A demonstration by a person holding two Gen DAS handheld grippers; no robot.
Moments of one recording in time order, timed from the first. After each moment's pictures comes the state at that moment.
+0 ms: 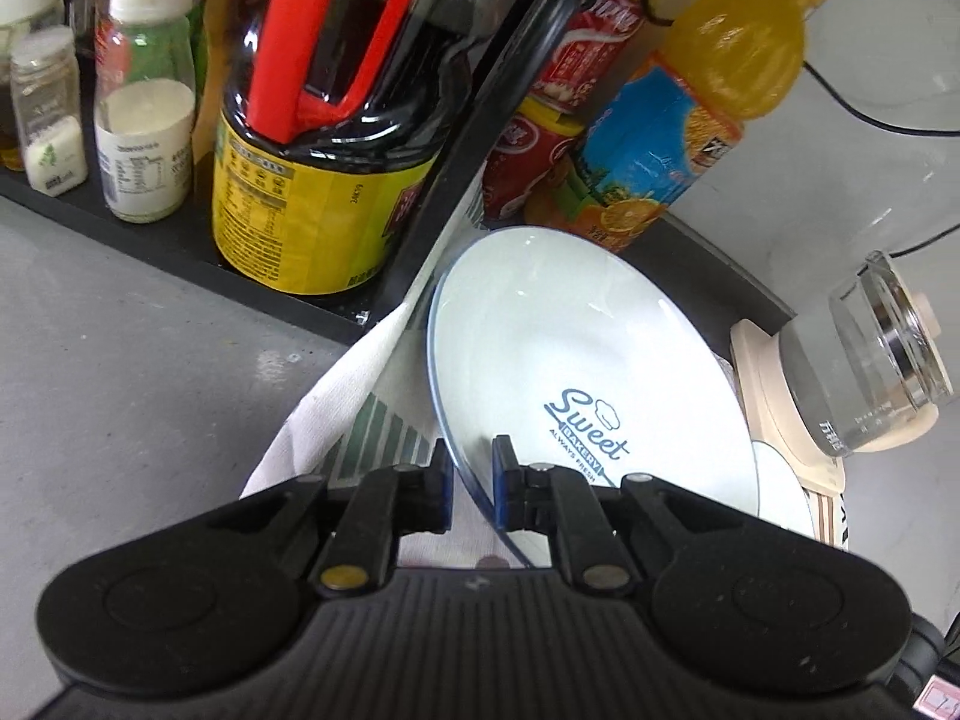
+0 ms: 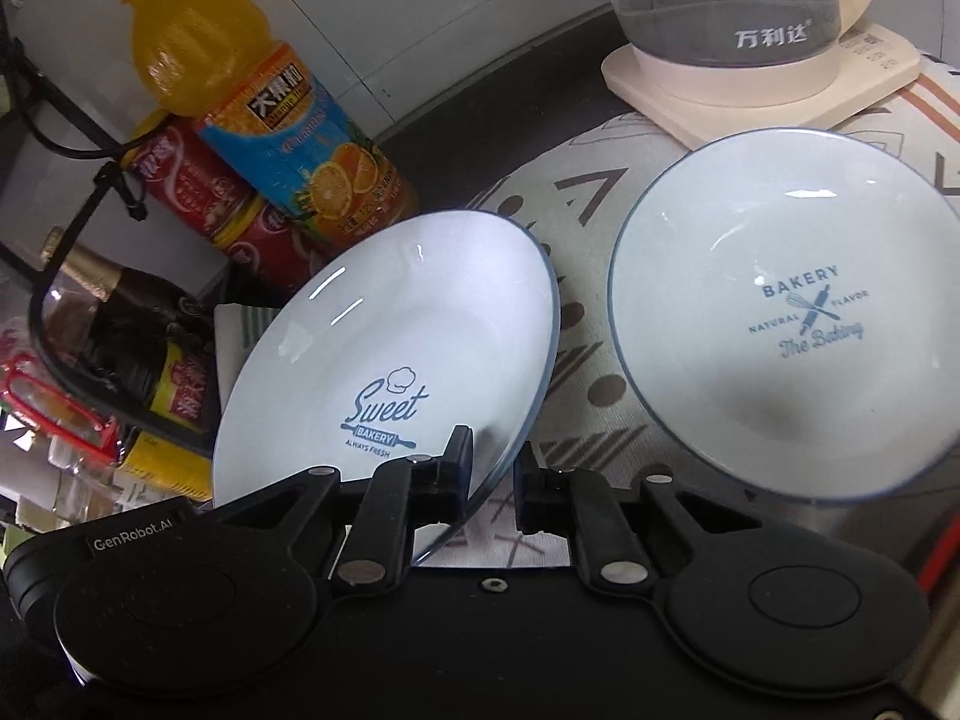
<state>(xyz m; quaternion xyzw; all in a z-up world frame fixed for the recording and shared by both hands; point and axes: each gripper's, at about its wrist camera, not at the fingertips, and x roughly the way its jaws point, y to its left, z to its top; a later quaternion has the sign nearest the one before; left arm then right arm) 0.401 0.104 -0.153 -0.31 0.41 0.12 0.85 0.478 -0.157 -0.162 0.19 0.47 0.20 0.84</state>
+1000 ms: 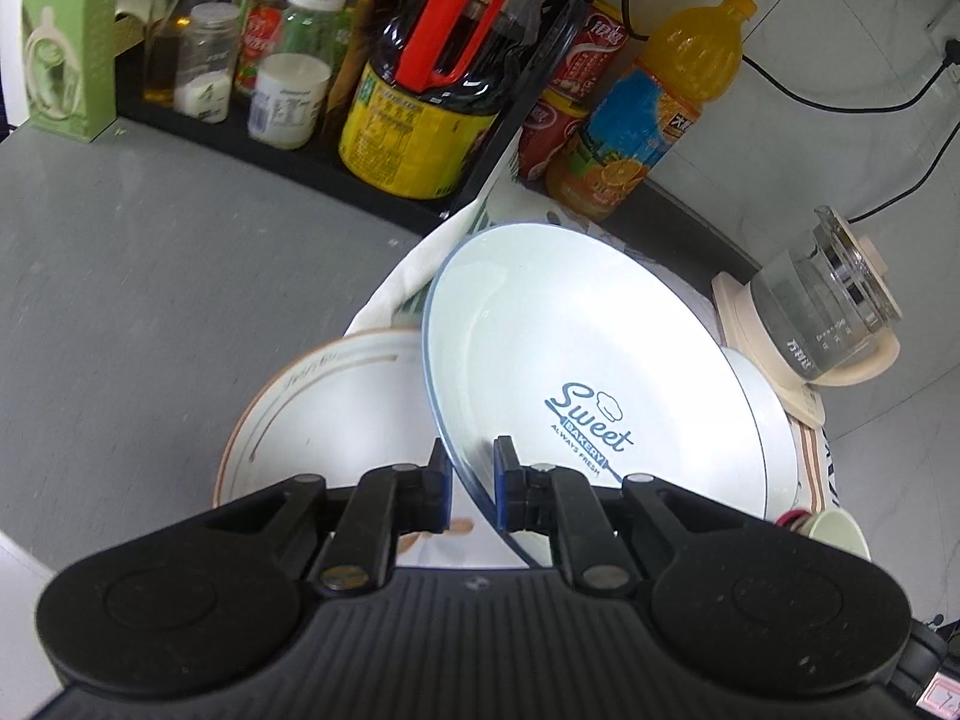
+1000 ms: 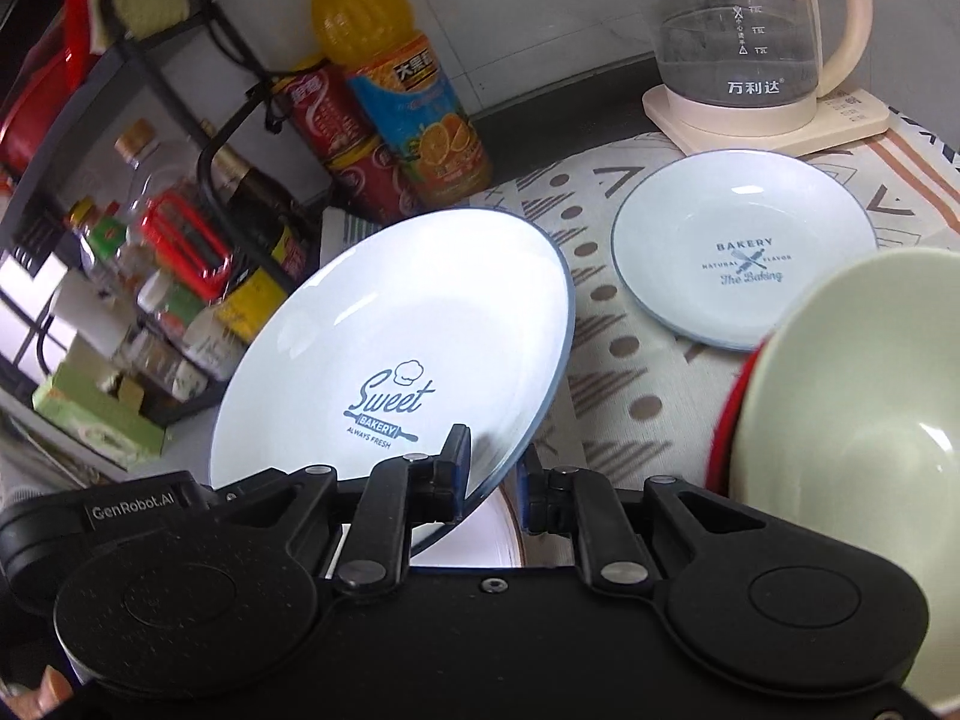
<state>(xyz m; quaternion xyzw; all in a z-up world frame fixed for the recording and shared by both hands) 0.273 0.069 -0.132 -0.32 0.40 0.14 0.85 0.369 -0.195 -0.139 0.11 0.44 0.26 0.85</state>
